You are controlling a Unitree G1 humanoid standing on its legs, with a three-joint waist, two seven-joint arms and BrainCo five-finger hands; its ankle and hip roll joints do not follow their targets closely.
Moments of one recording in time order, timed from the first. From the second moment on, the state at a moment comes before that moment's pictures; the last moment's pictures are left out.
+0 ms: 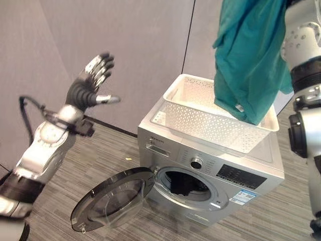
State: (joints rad) left arm -0.66 0.97 -0.44 -0.03 -0.75 -0.23 0.01; right arm -1.60 -0.63 0.33 0.92 1.01 -0.33 -0.33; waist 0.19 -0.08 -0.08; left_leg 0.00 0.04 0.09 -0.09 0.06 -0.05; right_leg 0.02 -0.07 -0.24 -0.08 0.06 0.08
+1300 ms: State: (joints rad) left arm -0.64 0.72 -0.67 0.10 -1.02 -0.21 -0.03; right arm -1.60 -0.51 0.52 1.02 1.04 -0.30 -0.26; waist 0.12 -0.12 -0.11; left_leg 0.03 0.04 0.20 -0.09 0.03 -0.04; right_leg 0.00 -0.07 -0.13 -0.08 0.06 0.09
